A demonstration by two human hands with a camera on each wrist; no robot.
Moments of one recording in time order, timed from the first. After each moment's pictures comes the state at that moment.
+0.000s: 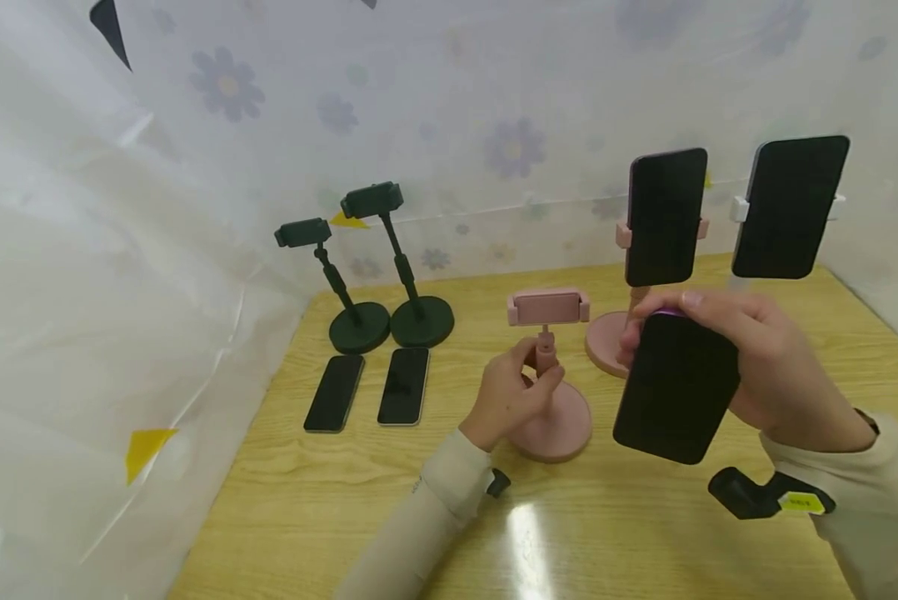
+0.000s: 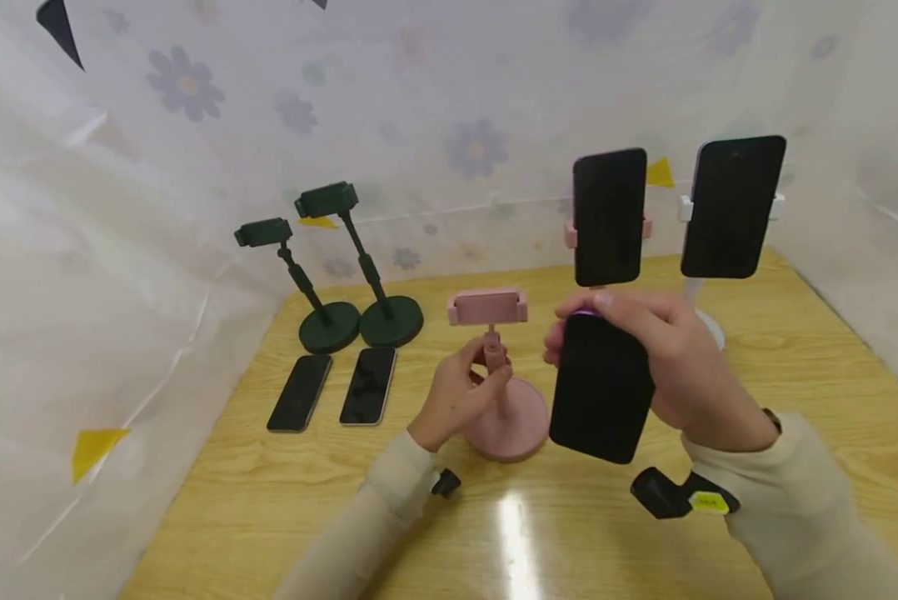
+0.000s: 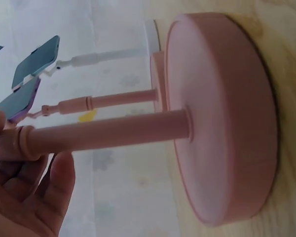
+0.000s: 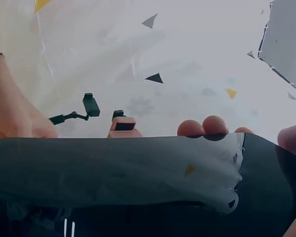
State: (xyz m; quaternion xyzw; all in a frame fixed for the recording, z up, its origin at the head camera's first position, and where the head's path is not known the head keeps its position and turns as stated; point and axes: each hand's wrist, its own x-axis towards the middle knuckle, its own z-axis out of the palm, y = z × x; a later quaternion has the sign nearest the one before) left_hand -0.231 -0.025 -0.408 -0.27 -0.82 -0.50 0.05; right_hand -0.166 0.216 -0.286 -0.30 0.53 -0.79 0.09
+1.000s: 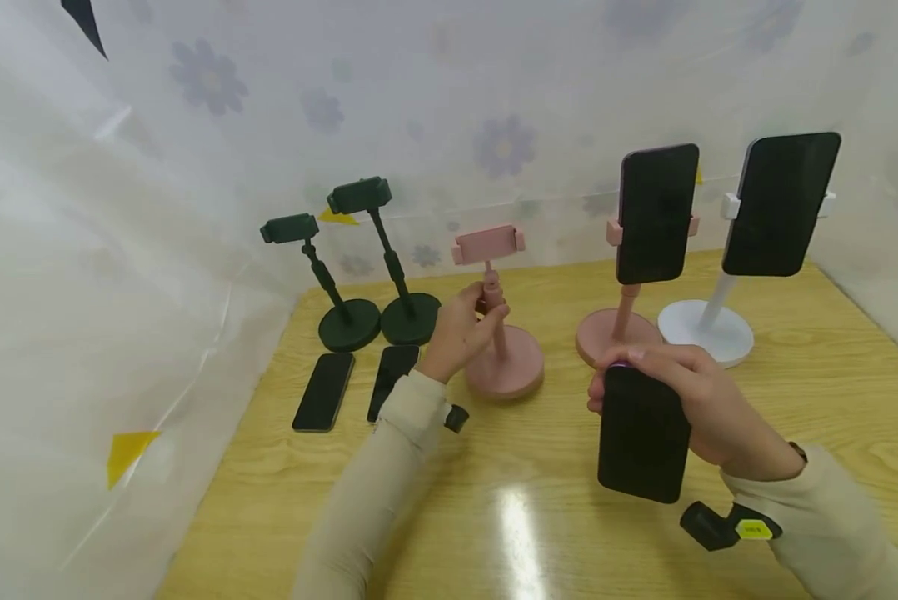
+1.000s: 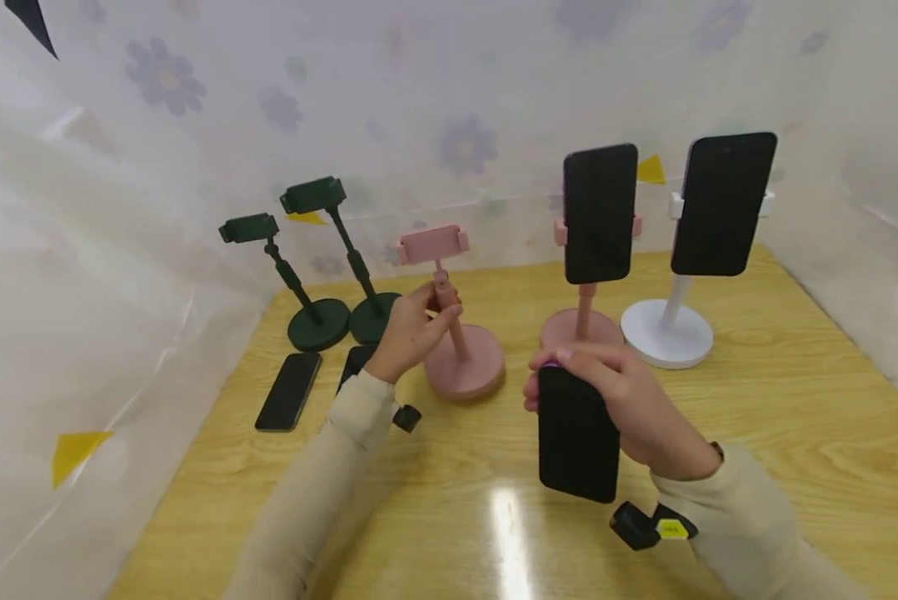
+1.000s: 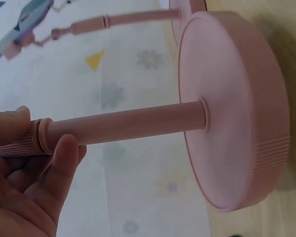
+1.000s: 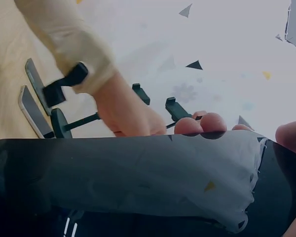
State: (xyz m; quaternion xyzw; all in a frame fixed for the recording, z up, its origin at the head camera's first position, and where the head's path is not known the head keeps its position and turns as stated) left_hand -0.296 -0.056 -0.369 -0.24 -0.87 -0.42 0.10; right_hand -0.164 0.210 -0.340 -0.28 0.56 -0.76 0.15
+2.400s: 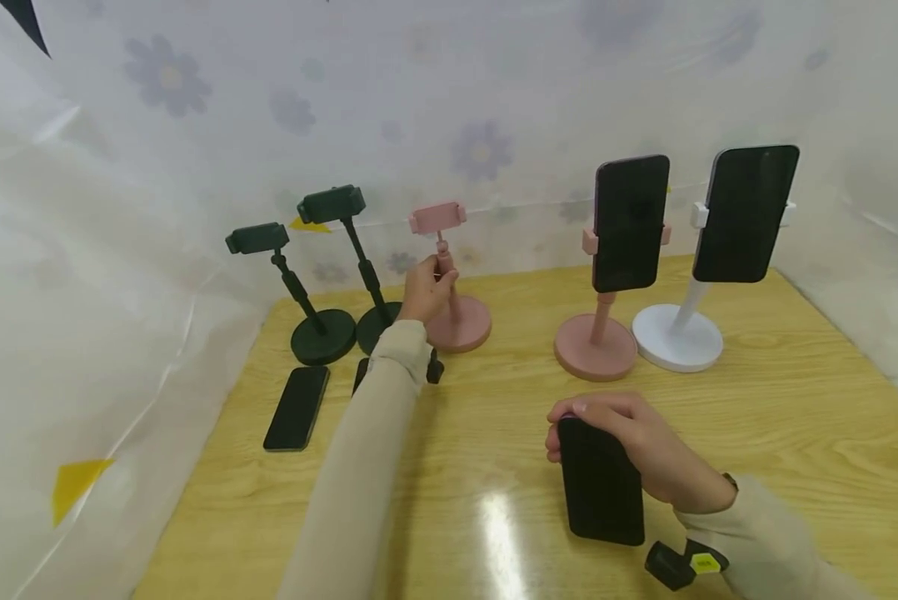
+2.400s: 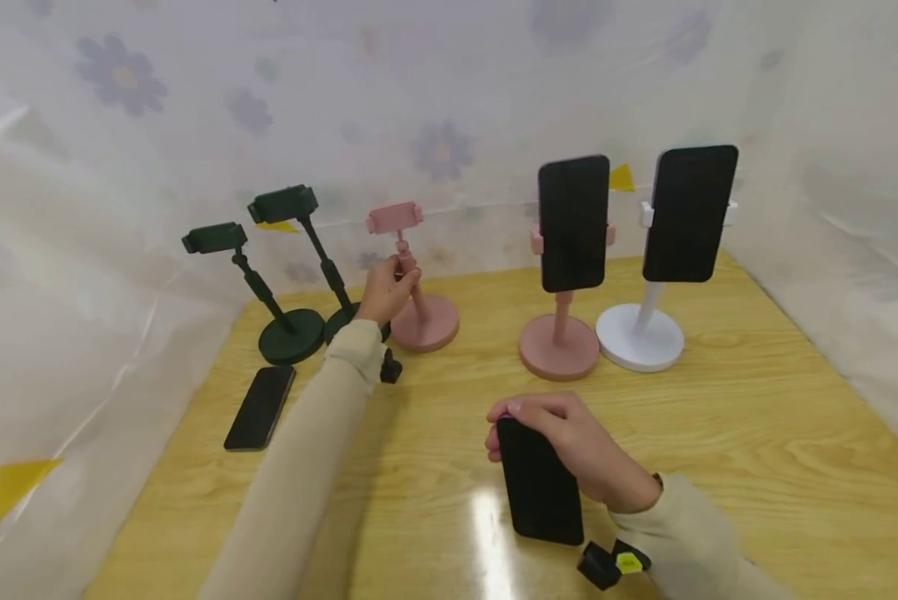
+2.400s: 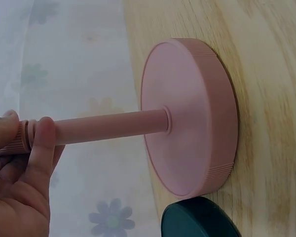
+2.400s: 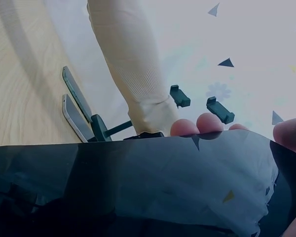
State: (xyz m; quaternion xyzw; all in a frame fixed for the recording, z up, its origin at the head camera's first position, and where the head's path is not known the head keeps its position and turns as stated) left_hand -0.404 -0.064 -0.387 -0.12 -0.87 -0.47 0.06; right_hand -0.151 0.187 -0.369 -0.21 0.62 -0.73 0.19
